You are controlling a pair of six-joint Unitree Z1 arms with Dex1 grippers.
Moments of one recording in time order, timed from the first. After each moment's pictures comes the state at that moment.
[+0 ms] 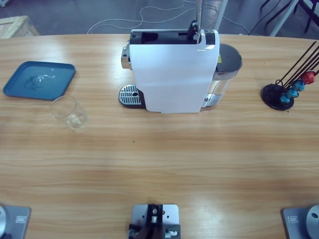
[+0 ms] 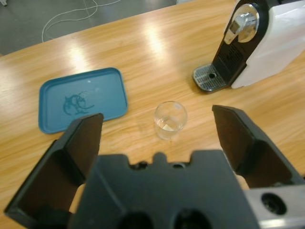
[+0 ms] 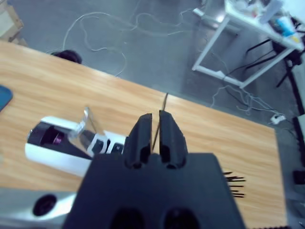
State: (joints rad) arm 0 -0.66 0.83 -0.82 0.54 0.18 -0.11; arm 1 0.92 1.69 -1.93 0.92 -0.67 0.23
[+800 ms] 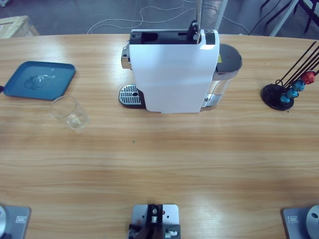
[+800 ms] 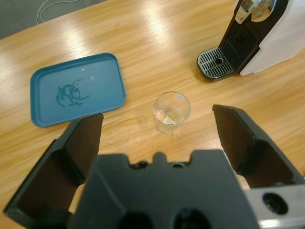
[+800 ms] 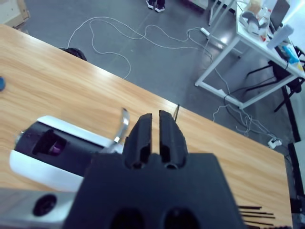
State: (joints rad) arm 0 -0.67 0.92 -0.81 0.53 0.18 -0.11; arm 1 0.95 1.76 -1.68 0.50 -0.71 0.06
